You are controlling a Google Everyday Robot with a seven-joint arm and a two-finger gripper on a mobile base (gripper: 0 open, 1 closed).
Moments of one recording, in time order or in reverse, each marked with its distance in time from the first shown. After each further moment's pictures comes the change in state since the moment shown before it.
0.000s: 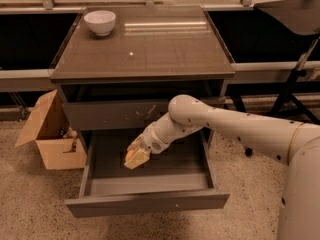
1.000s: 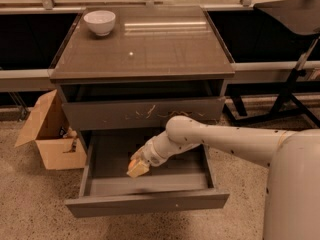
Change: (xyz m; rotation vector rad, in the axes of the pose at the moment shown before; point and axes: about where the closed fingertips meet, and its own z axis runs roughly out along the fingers) arm 0.052 -0.024 0.052 0.087 0.014 0.036
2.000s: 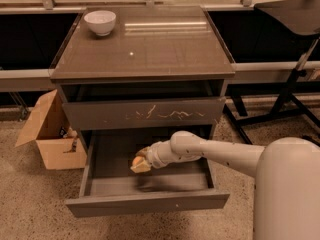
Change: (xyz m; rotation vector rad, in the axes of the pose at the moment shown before) arm 0.043 -0.070 0.049 0.168 -0.113 0.012
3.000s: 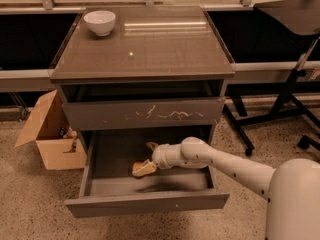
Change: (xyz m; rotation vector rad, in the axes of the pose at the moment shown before) arm 0.015 -0.026 0.003 0.035 -0.163 0.030
